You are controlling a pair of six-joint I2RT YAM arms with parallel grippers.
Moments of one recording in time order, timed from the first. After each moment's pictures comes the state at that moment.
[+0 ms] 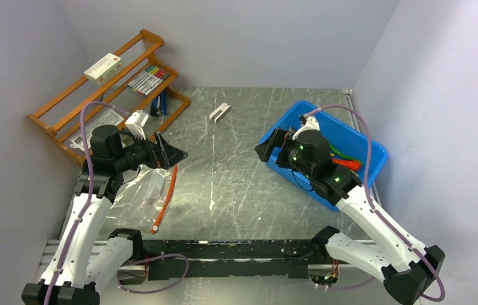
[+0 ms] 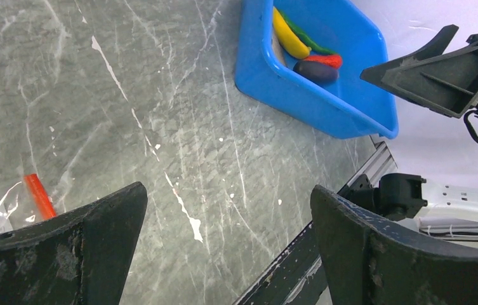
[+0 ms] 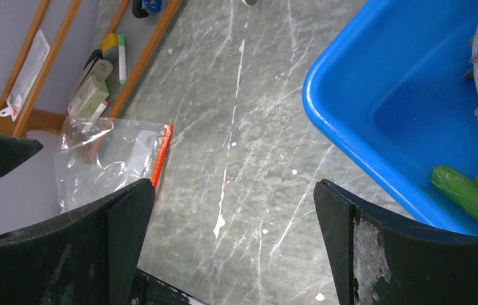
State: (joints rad) left arm -0.10 0.82 0.81 -0.38 0.70 -0.40; right arm 0.63 0.91 0.91 -0.43 0.12 0.69
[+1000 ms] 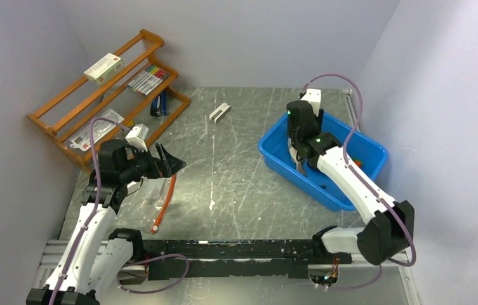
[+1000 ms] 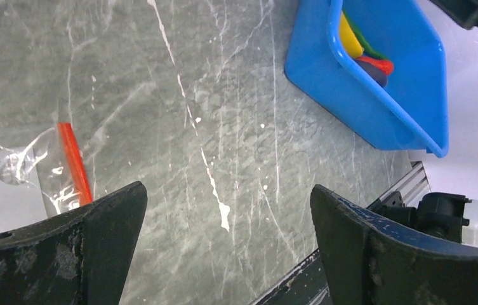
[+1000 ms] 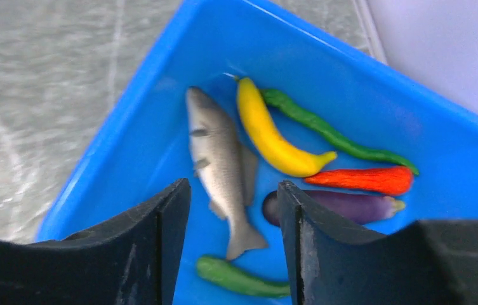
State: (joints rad) left arm -0.10 0.74 0.64 -0.37 0.55 -0.43; right arm 0.48 1.27 1.12 -0.46 0.66 0.26
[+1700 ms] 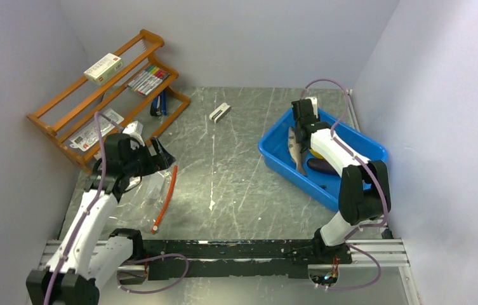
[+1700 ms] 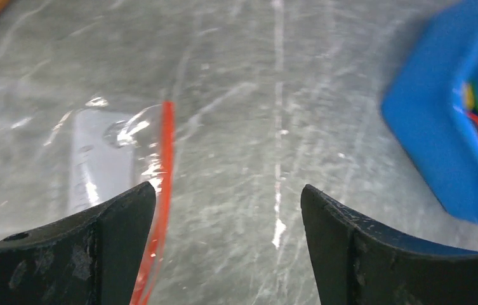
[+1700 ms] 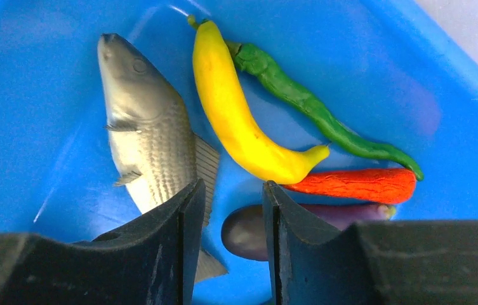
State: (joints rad) left arm -0.11 0.82 0.67 -0.43 0.29 -0.46; right arm 0.24 1.61 1.13 -0.42 0.52 0.09
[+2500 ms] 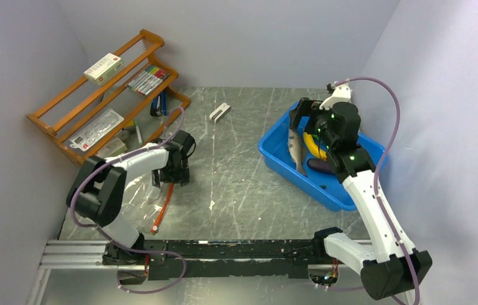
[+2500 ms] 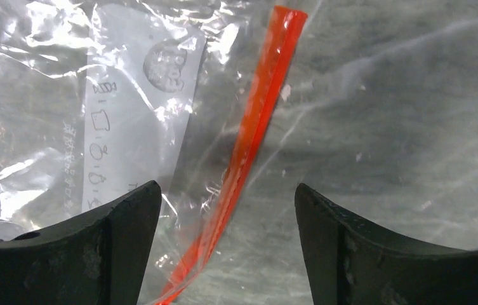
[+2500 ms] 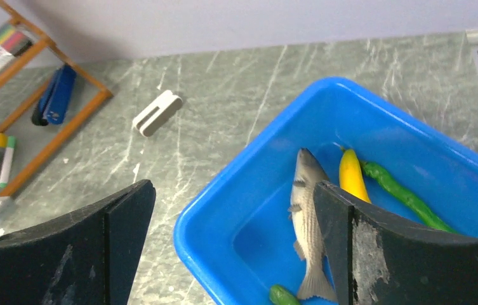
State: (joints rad) left arm -0.48 1.59 0.93 -0.75 -0.31 -0.62; right arm 0.24 1.04 1.07 -0.28 0.07 0.23
